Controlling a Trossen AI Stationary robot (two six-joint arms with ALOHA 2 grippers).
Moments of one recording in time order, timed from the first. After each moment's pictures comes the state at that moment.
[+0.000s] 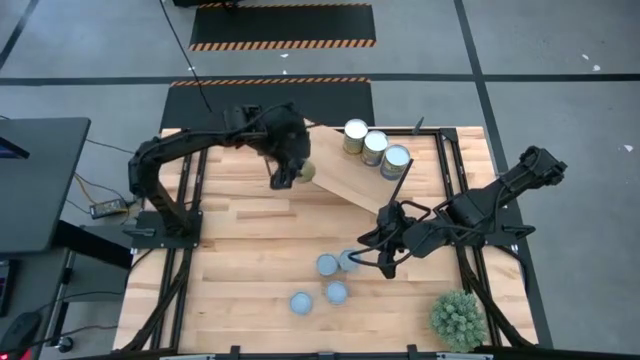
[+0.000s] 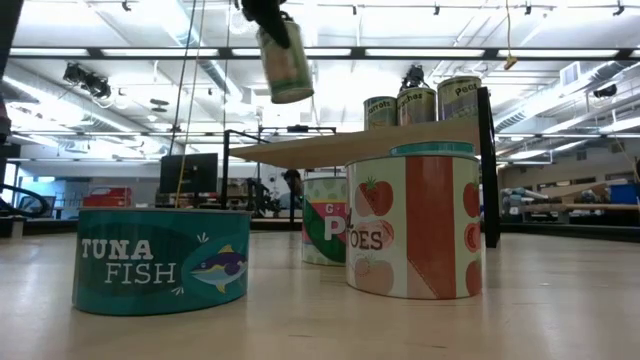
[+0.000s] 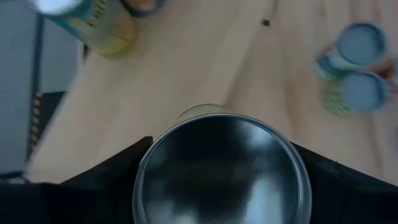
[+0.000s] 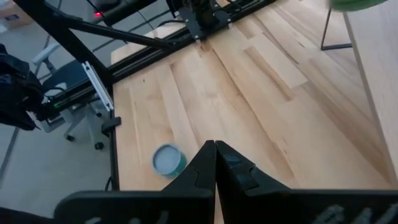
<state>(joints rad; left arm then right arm) 0.28 1.69 1.89 -1.18 0.03 0.37 0.51 1.32 1.27 -0.60 0.48 0.77</state>
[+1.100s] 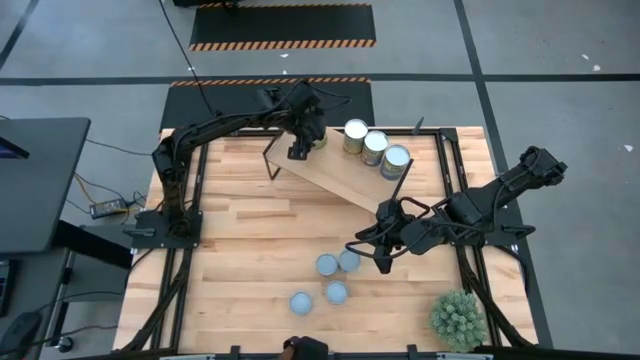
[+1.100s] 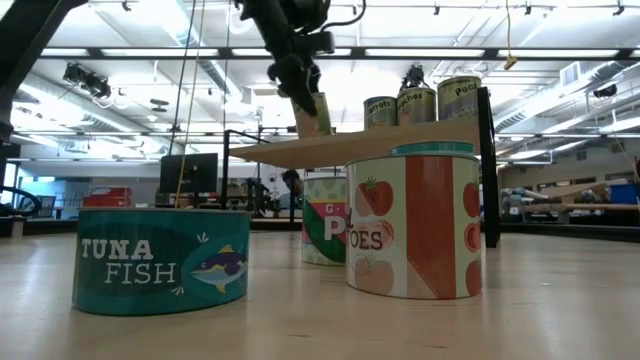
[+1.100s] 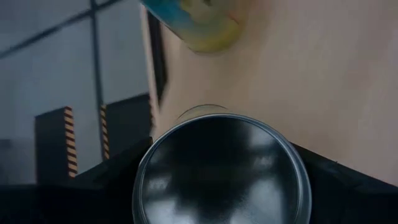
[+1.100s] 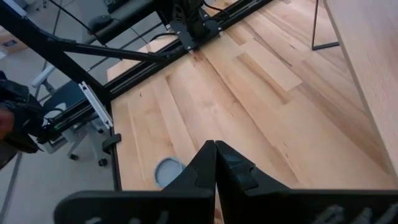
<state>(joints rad) 0.48 1.90 1.92 -0.95 -0.03 0.73 0.49 1.32 1.27 -0.58 0.51 0.84</state>
